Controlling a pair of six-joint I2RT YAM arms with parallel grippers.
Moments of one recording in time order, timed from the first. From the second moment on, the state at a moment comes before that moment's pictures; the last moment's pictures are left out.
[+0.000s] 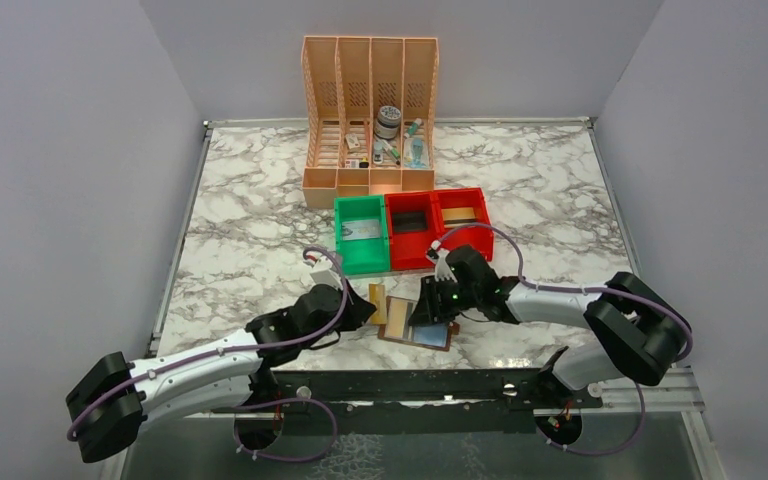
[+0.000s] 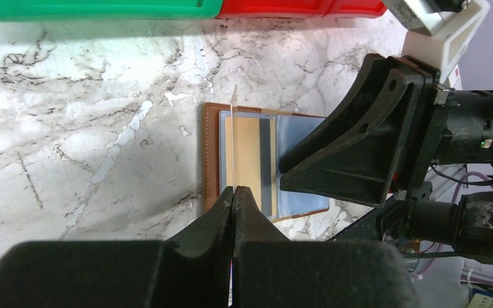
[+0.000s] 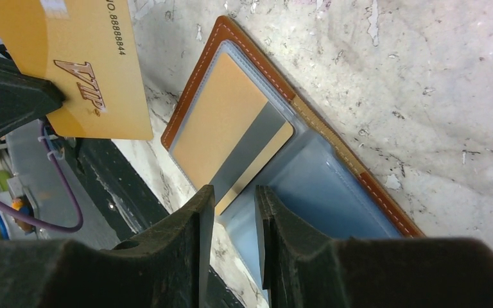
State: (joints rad) left arm -1.00 0.82 0.29 0.00 -0.25 -0.99; right arm 0.77 1.44 0.49 0.14 -0.42 0.62
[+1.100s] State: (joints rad) left arm -0.97 0.64 0.21 -0.04 -0.21 -0.99; right arm 0.77 1.27 0.58 0.07 -0.30 0.51
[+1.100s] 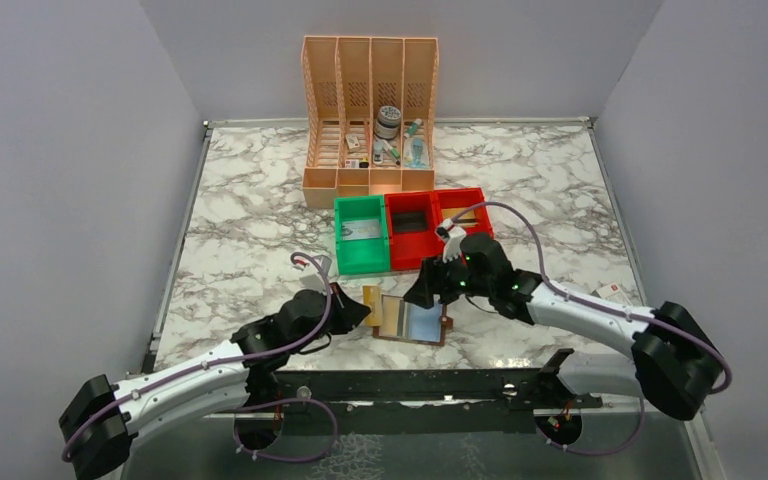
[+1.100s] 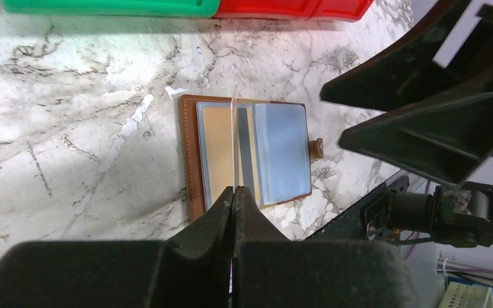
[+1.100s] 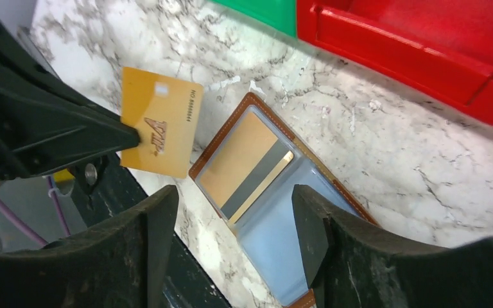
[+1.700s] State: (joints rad) left arm -0.68 0.72 0.13 0.38 0.29 -1.03; right arm 0.47 1.11 0.28 0.54 -0.63 0.69
